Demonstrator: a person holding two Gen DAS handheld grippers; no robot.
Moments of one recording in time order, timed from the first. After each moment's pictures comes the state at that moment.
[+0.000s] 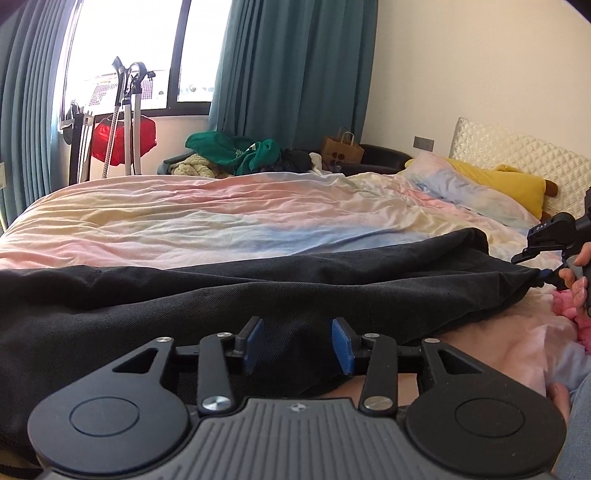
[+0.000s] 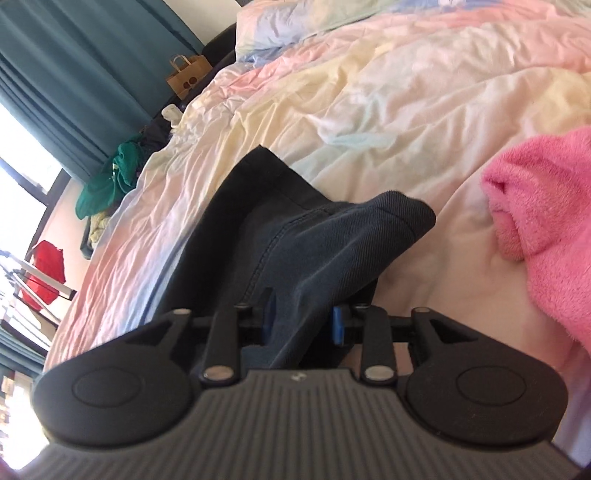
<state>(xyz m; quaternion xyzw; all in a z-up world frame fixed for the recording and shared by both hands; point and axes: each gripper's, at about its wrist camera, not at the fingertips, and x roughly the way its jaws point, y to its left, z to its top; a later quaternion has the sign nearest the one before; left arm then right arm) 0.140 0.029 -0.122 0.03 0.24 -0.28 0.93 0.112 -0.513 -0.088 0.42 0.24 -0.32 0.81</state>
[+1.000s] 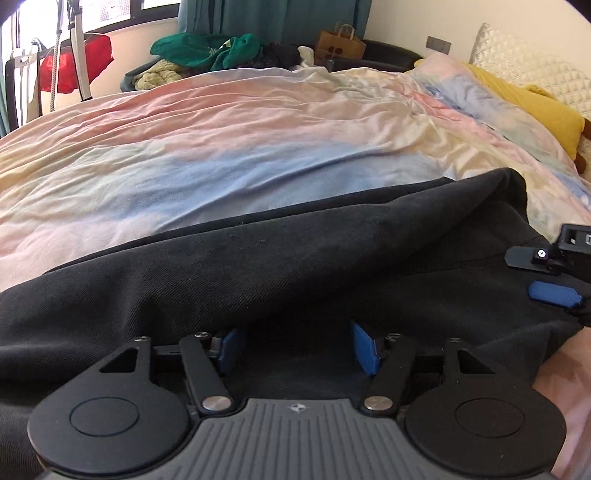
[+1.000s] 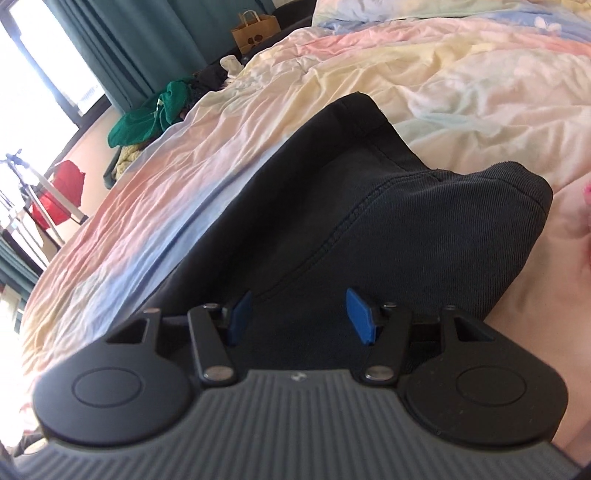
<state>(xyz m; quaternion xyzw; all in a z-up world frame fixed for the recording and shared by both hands) 0.280 -0.191 -0.164 0.08 0.42 -0.24 0.87 0.165 -0.477 -0.108 0.37 0.29 -0.24 0.85</state>
